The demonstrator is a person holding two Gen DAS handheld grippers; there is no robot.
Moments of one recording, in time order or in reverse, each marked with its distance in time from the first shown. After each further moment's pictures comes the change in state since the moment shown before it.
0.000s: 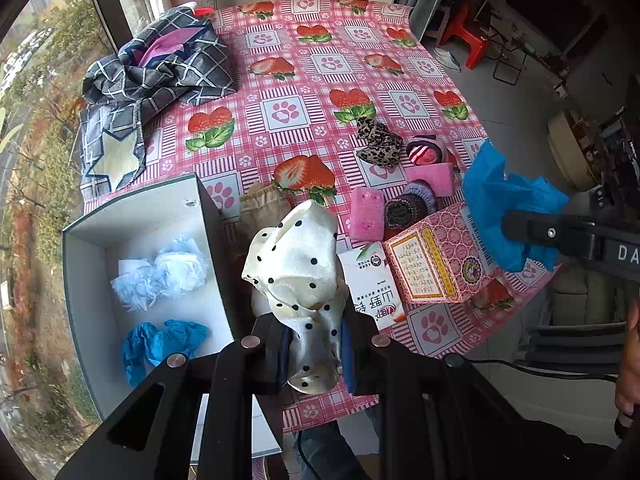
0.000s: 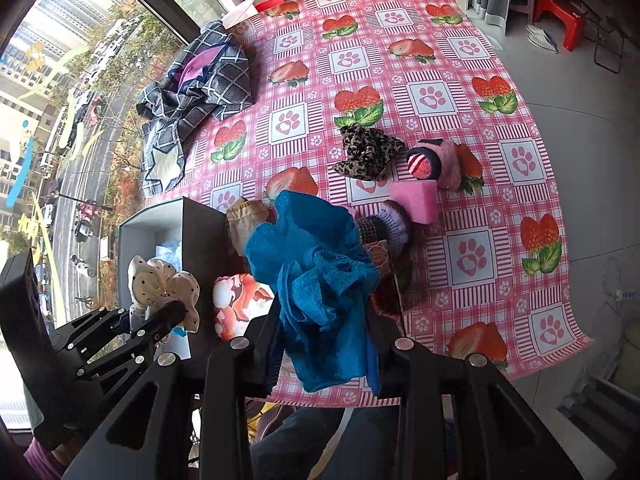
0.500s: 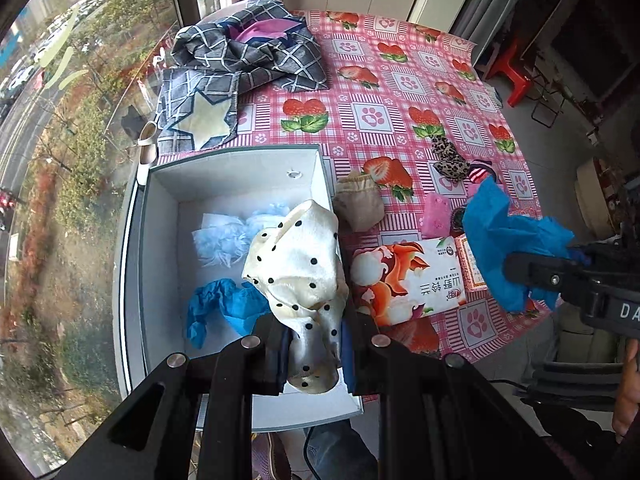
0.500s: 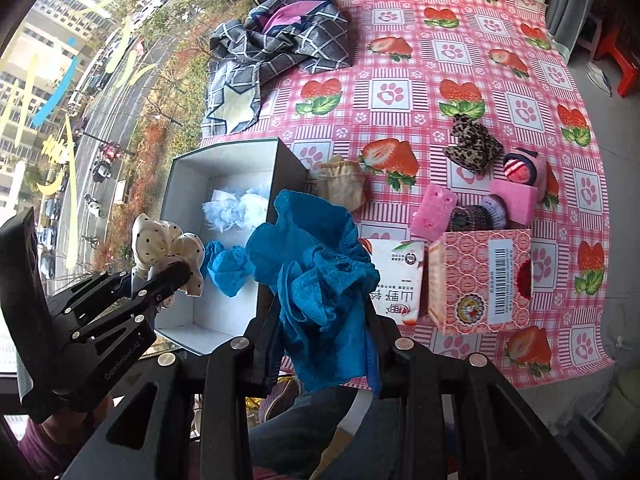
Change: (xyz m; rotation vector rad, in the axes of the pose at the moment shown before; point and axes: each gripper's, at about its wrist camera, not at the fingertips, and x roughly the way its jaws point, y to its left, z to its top) left arm -0.036 0.091 -0.049 -0.175 -0.049 0.072; right arm 0.023 0.110 -0.026 -0.210 0.077 0.052
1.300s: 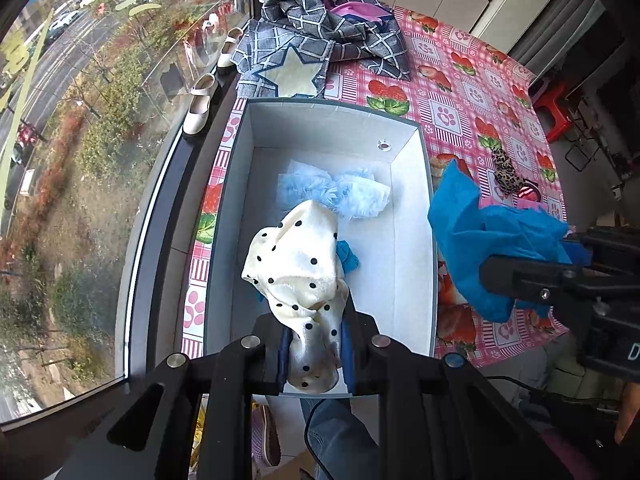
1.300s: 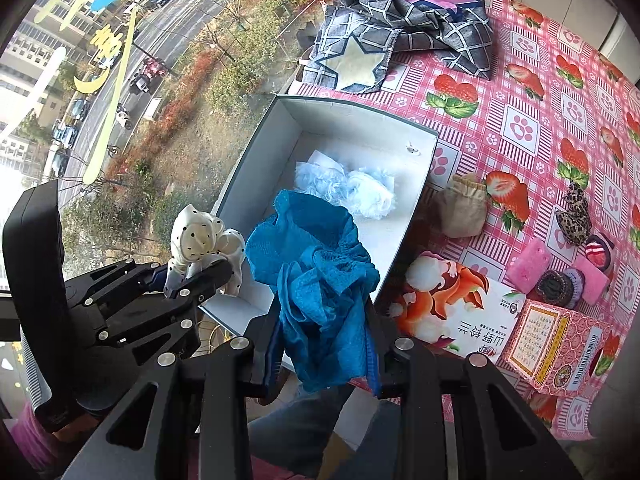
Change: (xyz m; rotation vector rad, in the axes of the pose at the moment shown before) left arm -0.001 0.076 -0.044 -0.192 0.036 0.036; right arm 0.050 0.123 0.010 -0.308 0.123 0.028
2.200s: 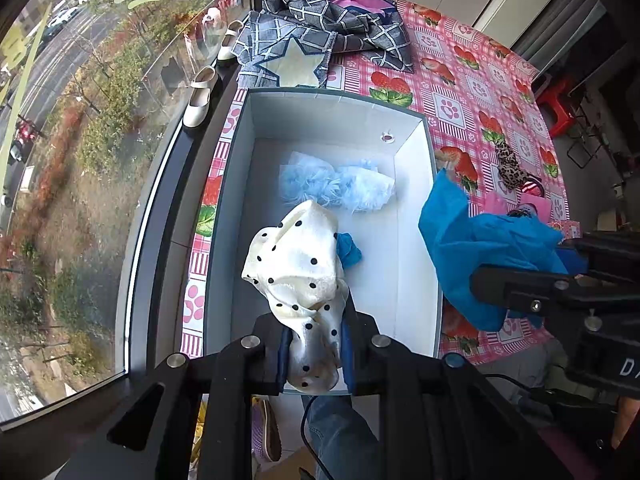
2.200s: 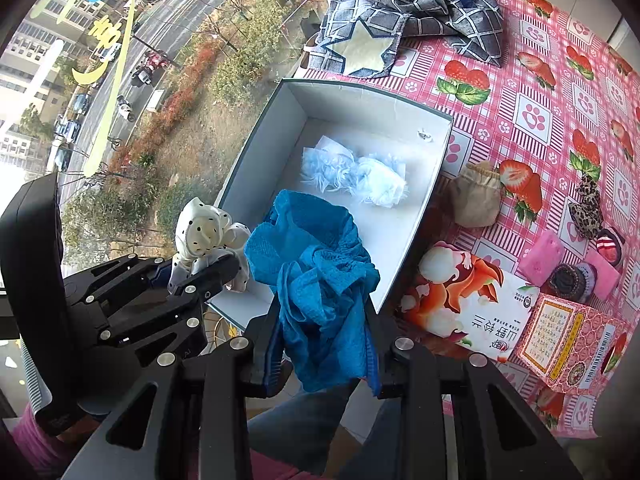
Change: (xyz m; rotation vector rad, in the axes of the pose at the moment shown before) left arm 0.006 0.002 -0.001 -0.009 0.021 0.001; right arm 0.012 0.003 -0.001 0.007 0.036 0.018
